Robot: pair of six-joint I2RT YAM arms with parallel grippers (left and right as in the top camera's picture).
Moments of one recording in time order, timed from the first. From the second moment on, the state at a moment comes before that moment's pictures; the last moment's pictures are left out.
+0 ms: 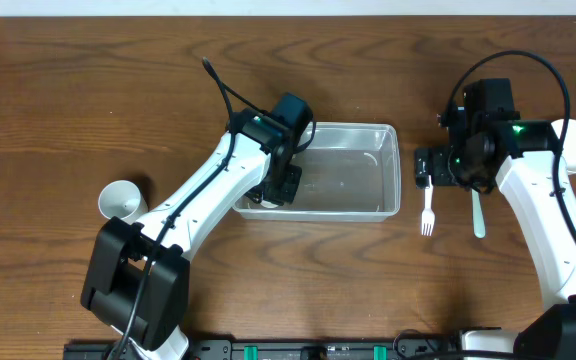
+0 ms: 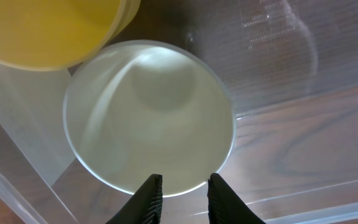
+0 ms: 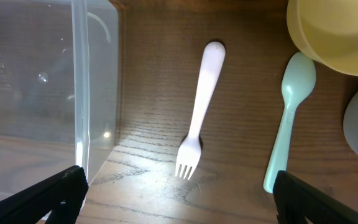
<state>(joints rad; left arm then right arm) -0.56 1.80 1.41 -1.14 0.01 -0.25 0.06 1.51 1.24 -1.05 -0.05 0.05</state>
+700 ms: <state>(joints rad) -0.66 1.78 1.46 -1.03 -0.09 -0.12 0.06 1.51 1.24 -1.05 -0.05 0.04</state>
